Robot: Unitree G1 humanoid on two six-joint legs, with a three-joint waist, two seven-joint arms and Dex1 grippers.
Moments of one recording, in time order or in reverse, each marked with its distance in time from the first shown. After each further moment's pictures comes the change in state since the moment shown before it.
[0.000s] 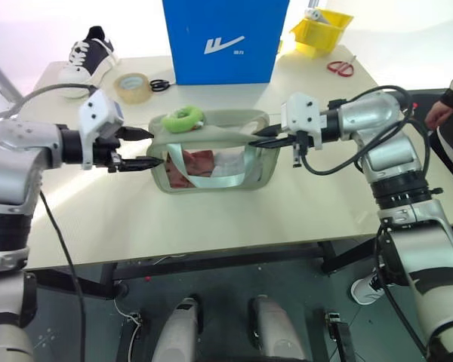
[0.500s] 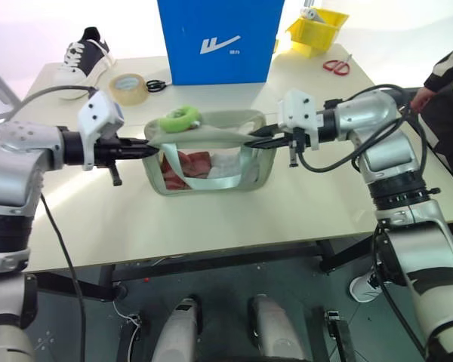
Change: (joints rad) left arm 0.018 0.053 0.017 -0.002 0.002 0.012 0.017; right arm 0.008 0.034 0.000 -0.116 0.053 0.175 -0.002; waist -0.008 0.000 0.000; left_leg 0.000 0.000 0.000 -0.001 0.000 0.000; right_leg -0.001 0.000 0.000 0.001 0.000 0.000
